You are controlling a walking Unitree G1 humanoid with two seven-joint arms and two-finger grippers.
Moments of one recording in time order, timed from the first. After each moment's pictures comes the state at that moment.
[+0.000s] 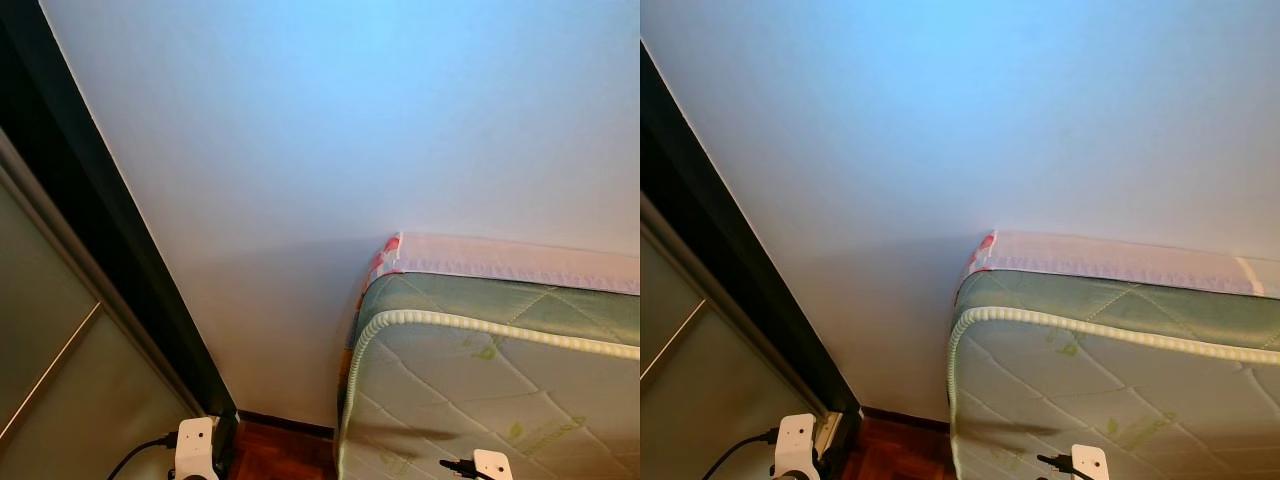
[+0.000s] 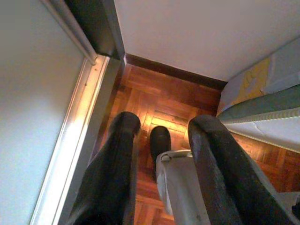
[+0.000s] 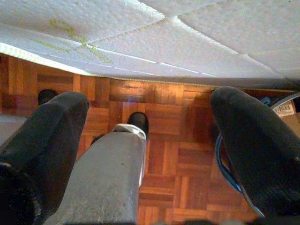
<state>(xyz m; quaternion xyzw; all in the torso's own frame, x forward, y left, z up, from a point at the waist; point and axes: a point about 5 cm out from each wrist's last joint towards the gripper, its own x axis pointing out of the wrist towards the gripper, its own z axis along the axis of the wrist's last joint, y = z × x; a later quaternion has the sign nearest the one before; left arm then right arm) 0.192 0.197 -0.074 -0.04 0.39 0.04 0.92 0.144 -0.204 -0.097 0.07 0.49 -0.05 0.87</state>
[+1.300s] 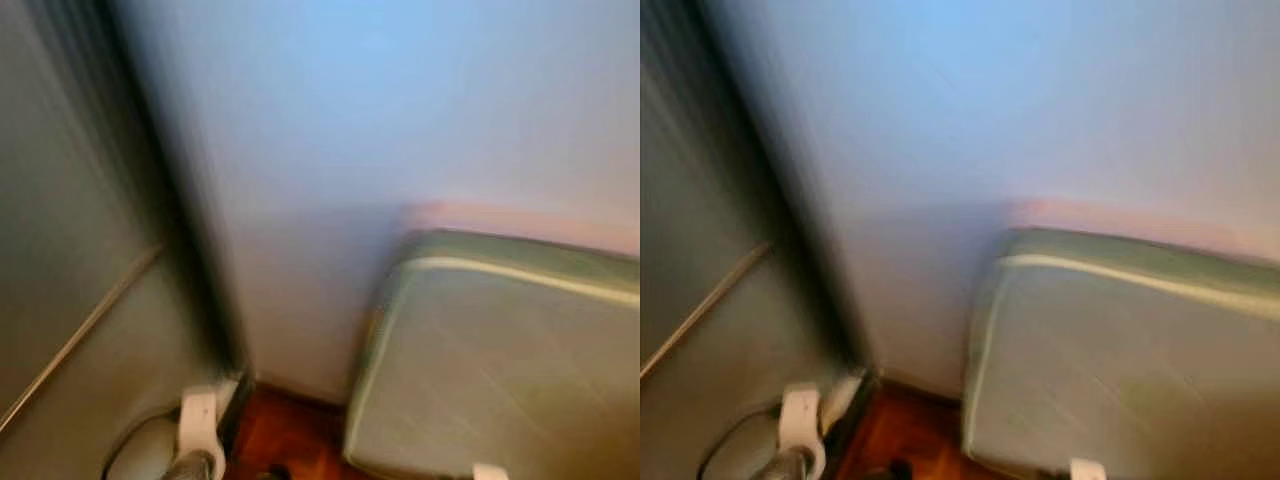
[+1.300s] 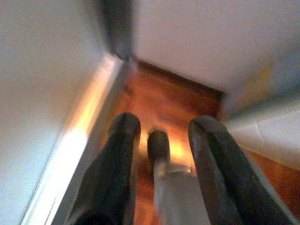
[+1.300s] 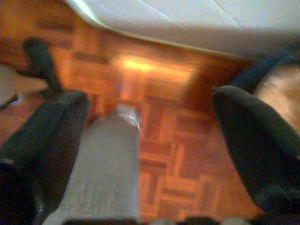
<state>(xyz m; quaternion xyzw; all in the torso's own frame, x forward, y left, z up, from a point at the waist) 0.211 0.197 -0.062 -0.03 0.35 0.04 0.93 0.139 -0.202 -0.100 0.07 0.50 -0.05 0.86</state>
